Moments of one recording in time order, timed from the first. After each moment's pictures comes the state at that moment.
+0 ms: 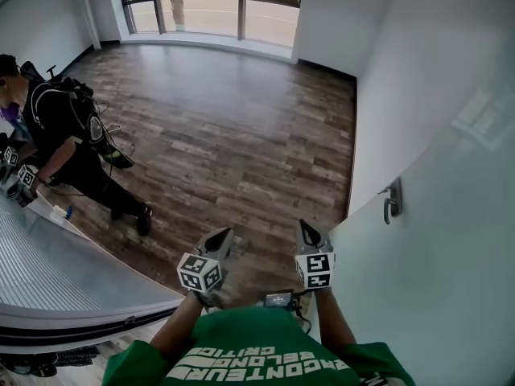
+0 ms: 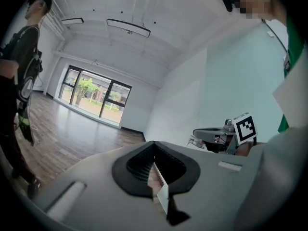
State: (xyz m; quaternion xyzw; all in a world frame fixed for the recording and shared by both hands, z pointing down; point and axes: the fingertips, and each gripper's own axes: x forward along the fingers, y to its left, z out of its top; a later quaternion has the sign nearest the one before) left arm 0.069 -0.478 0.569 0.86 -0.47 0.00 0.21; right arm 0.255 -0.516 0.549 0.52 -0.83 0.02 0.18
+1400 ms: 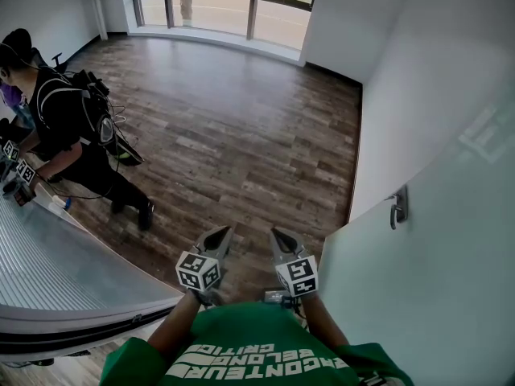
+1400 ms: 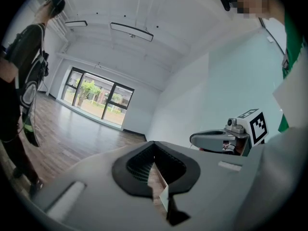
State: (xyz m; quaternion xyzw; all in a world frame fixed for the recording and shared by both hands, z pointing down) left arm 0.024 -0.475 0.561 0.85 -0.48 -0.01 0.21; right arm 0.132 -0.482 0.550 0.40 -0.89 0.04 0.19
